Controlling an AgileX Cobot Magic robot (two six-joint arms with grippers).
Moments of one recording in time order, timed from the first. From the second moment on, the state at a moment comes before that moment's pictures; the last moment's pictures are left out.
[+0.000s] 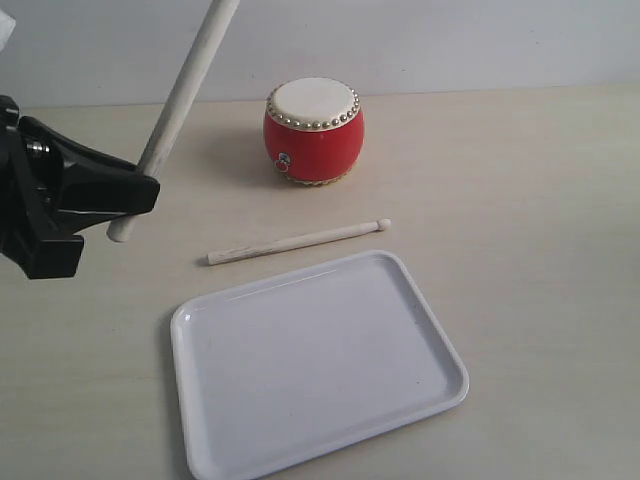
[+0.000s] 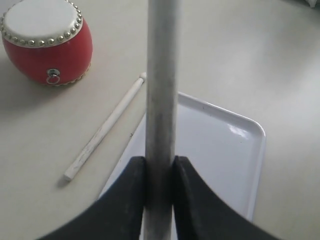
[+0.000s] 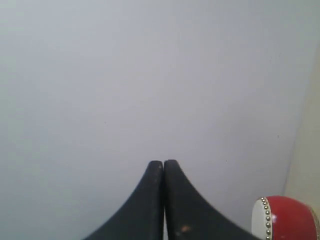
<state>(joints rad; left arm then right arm) -0.41 1.06 -0.70 -0.91 0.59 1.07 0.06 0.01 0.00 0.80 -0.11 0.66</state>
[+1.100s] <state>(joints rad) -0.41 1.06 -0.70 -0.92 0.50 1.04 0.10 1.08 -0.81 0.53 0.21 0.51</state>
